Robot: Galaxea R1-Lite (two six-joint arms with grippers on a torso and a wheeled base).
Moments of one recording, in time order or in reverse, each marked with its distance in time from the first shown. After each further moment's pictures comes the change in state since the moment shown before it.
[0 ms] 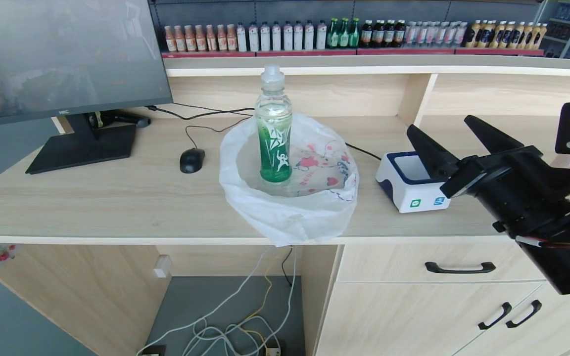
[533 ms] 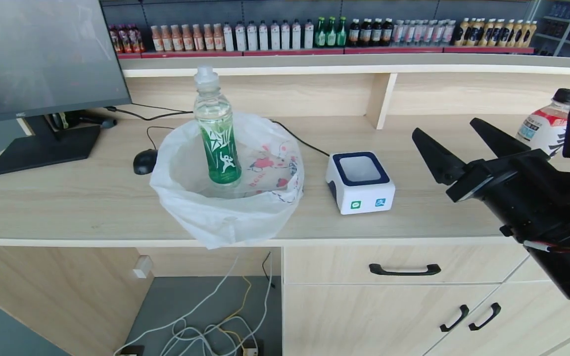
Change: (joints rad) left arm 0.000 0.000 0.000 0.000 0.000 0.000; right arm -0.011 -0.019 0.026 0.000 0.000 -0.008
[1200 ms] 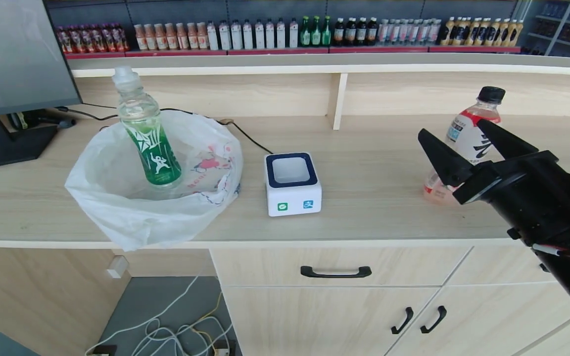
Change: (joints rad) left arm 0.000 0.000 0.000 0.000 0.000 -0.001; right arm -0.002 -0.020 0.020 0.000 0.000 -0.002
